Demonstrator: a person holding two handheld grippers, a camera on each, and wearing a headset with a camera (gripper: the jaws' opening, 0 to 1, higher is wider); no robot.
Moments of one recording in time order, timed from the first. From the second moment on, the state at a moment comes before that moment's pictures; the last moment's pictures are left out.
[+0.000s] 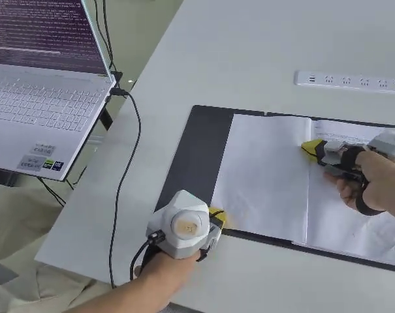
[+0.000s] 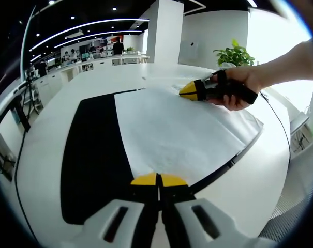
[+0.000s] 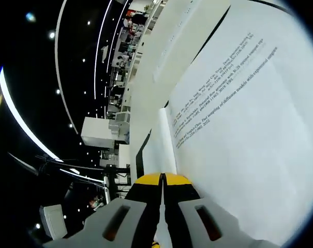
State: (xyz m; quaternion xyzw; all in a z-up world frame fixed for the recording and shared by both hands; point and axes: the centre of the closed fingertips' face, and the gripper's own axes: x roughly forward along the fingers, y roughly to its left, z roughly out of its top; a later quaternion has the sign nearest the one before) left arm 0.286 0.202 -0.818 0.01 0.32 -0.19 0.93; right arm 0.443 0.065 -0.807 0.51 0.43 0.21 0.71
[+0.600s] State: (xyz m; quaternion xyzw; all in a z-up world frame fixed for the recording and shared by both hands) left arm 0.286 0.202 -0.820 0.02 0.31 -0.20 0.93; right arm 0.338 0.073 -0.812 0.51 0.48 0.26 0.67
